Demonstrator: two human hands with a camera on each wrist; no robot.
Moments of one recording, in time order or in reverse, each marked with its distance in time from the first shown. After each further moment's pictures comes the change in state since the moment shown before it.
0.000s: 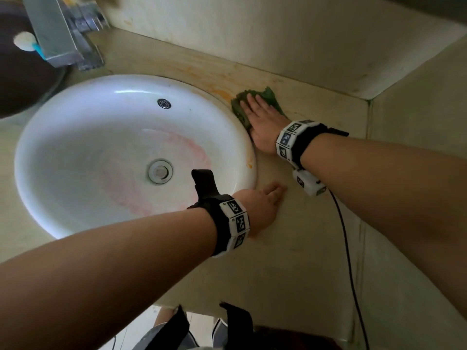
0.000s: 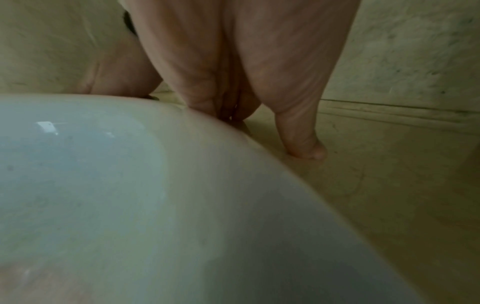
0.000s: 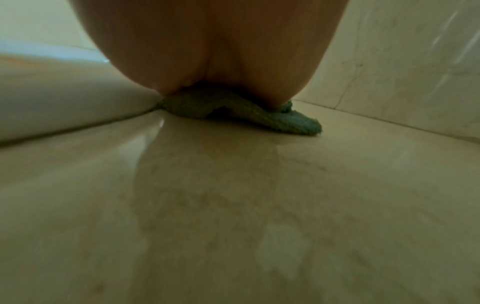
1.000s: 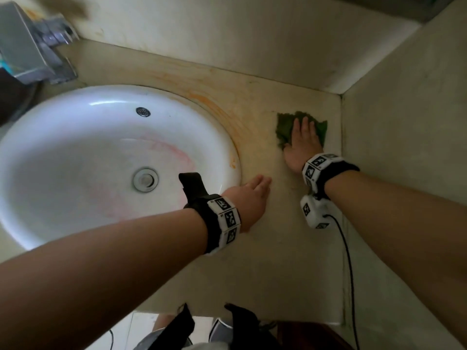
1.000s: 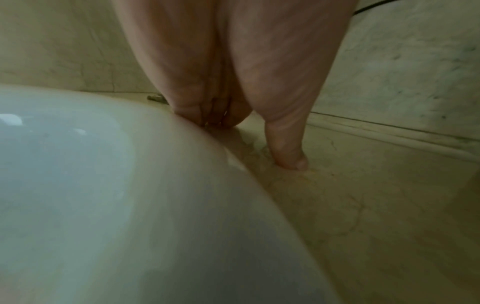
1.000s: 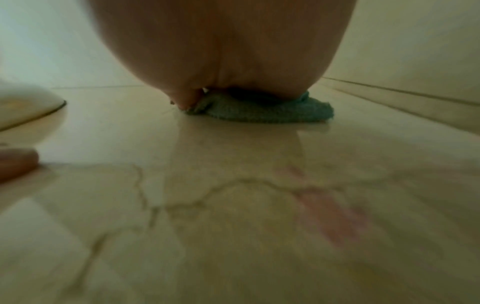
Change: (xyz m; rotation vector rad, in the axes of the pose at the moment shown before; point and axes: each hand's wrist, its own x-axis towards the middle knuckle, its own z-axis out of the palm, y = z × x) left_hand 0.003 0.003 -0.006 0.046 0.057 -0.016; right_hand -0.074 0.070 0.047 0.227 0.042 0.565
